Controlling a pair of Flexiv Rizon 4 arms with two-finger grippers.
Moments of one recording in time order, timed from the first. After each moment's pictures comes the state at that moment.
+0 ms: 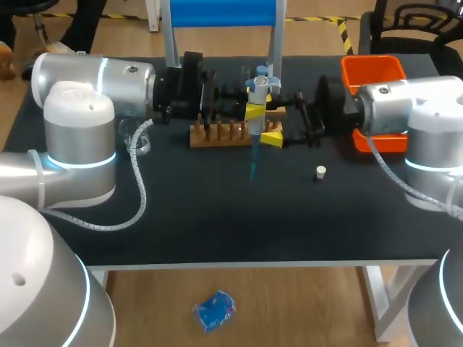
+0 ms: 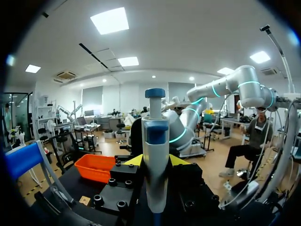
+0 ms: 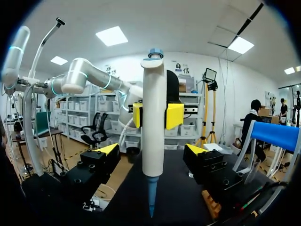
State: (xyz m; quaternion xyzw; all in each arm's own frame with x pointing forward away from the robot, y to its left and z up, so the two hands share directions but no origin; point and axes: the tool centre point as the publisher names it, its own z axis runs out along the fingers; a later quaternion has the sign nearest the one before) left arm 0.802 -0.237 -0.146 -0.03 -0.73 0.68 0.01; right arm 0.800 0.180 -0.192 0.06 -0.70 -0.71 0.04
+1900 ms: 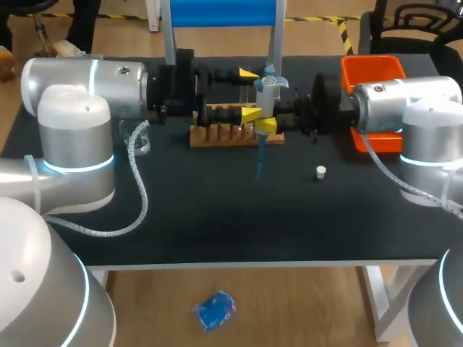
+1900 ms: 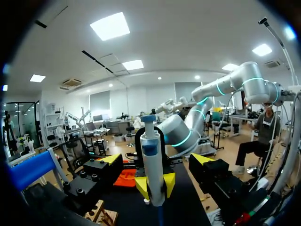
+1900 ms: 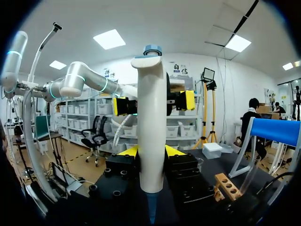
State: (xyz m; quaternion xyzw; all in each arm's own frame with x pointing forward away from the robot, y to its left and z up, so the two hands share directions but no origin) left arm 0.812 -0.225 -0.134 -0.02 -0.73 0.68 -0.04; right arm 0.814 0.178 -0.199 0.04 -0.70 -0.71 0.05
